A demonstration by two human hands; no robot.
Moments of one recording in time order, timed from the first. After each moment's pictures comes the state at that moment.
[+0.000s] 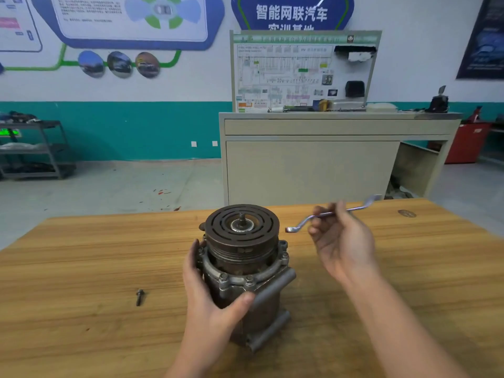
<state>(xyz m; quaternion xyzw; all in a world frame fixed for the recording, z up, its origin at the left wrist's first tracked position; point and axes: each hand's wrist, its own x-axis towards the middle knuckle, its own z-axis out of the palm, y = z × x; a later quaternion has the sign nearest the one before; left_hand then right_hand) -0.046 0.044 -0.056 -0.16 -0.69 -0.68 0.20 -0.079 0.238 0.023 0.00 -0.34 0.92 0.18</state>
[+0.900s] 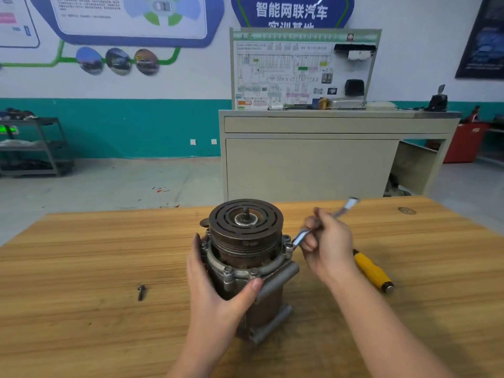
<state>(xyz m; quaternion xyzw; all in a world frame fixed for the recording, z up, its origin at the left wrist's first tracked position) -0.042 0.045 -0.053 -0.12 -0.72 -0.64 0.23 -0.089 0.220 0.005 -0.06 -0.39 0.90 0.20</state>
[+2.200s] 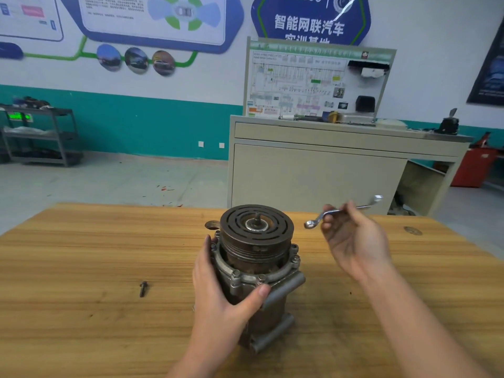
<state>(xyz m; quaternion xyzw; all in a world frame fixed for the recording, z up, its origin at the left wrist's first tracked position) -0.045 0.044 -0.057 -0.14 -0.74 -0.62 0.25 -0.085 0.245 0.035 0.01 -0.38 0.91 0.15</state>
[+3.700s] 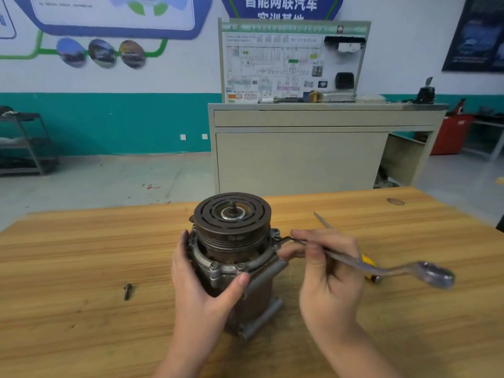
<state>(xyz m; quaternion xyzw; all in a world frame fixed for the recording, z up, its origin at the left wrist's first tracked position) -0.048 0.044 -0.058 -0.13 -0.74 -0.60 0.27 -0.028 0.199 -0.020 0.25 -0.59 0.55 0.53</state>
